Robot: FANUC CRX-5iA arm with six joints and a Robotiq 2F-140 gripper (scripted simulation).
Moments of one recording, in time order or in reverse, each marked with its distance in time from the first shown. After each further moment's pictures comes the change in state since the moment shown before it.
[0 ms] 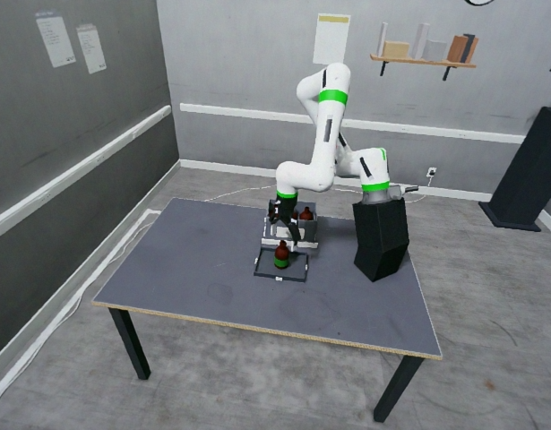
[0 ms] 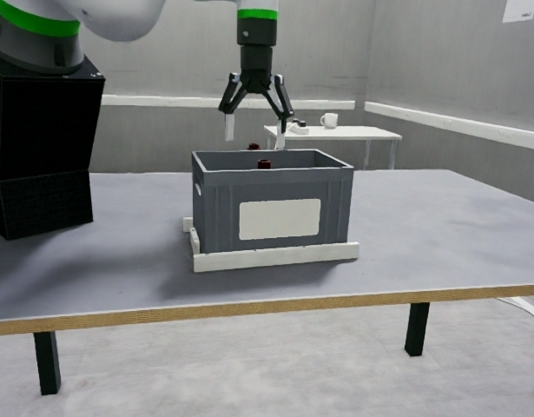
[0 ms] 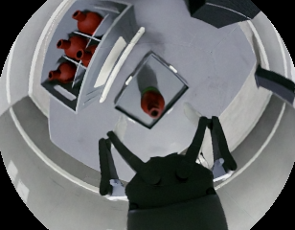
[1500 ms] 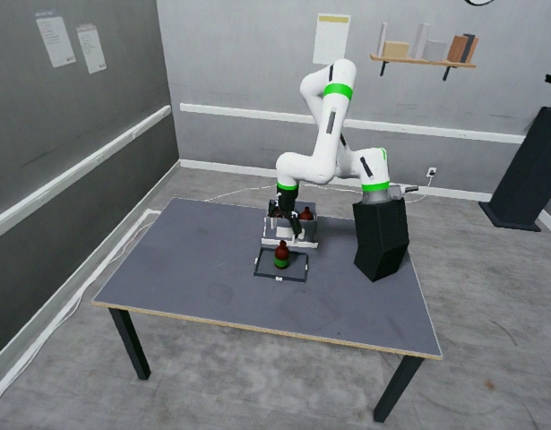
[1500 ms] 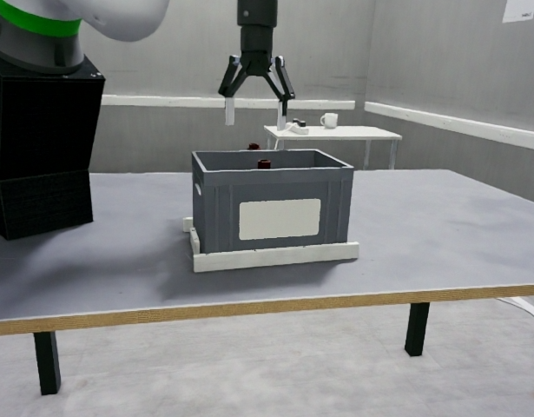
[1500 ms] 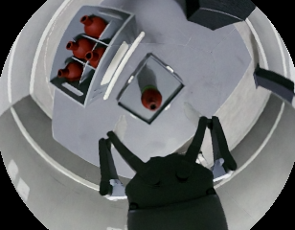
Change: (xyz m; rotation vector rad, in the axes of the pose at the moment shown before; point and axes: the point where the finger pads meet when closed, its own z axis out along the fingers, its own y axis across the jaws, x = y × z) arm 0.000 0.000 -0.040 0.000 0.000 0.000
